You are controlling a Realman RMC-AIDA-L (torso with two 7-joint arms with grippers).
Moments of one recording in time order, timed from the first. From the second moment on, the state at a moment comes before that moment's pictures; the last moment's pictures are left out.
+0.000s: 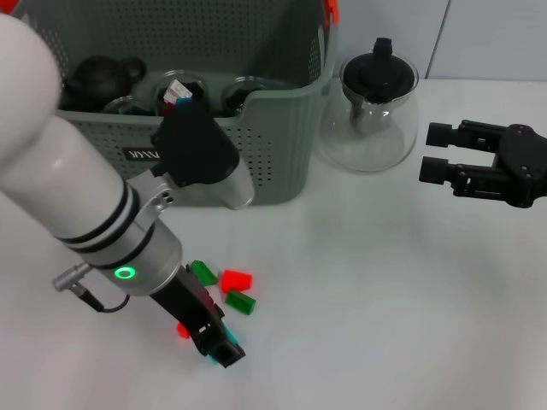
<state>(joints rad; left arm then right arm) -0.53 -2.18 1.52 1.38 2.59 1.66 -2.44 0.59 1.96 -0.61 -0.54 -1.87 -1.78 1.46</state>
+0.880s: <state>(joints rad) -0.54 -2.18 1.69 1.32 2.68 1.54 -2.58 0.59 1.96 -0.61 -0.54 -1.87 -1.78 1.46</state>
